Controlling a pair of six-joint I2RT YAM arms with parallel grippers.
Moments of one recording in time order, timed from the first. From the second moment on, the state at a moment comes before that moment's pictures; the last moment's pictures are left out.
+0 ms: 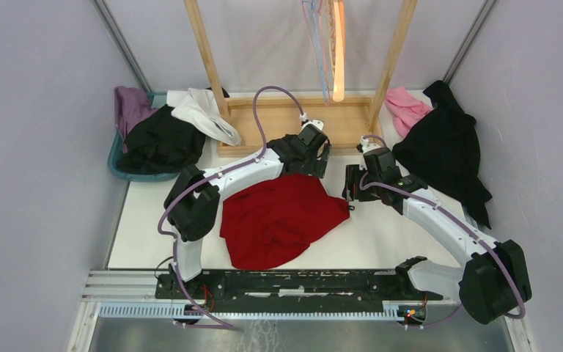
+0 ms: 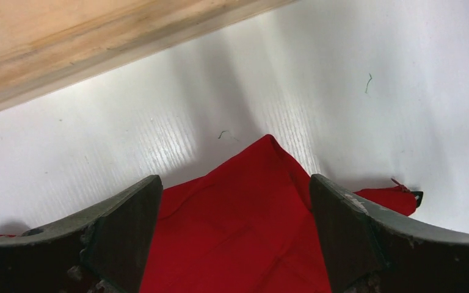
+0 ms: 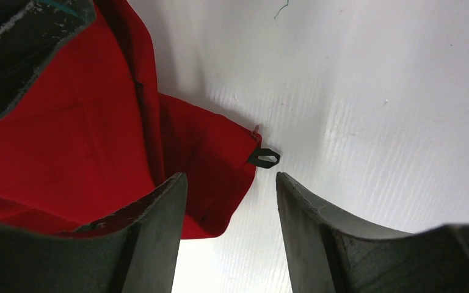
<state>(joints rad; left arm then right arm) -0.86 1.92 1.54 -0.51 -0.30 -0.43 0.43 1.17 0.77 -0.48 -0.01 0.35</state>
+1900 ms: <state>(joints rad) -1.02 1.32 1.28 -0.78 -0.46 -0.48 0.55 1.20 0.78 -0.35 -0.32 0.27</state>
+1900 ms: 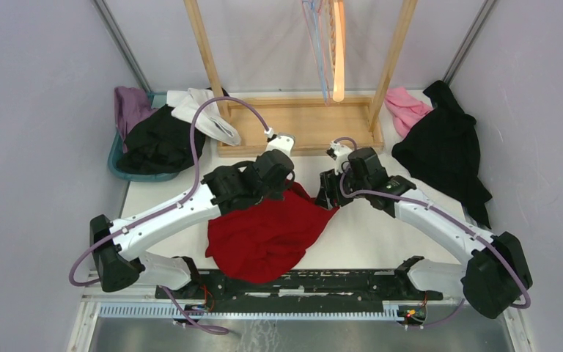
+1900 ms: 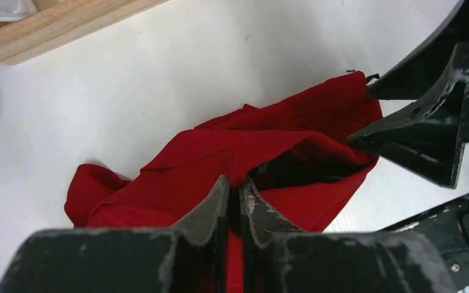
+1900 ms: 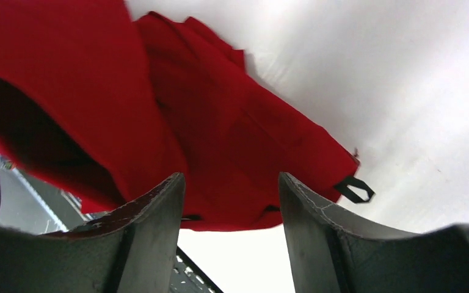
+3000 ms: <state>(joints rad) -1.10 1.25 1.25 -0.85 -0.44 -0.56 0.78 1.26 0.80 -0.18 -0.33 0.22</state>
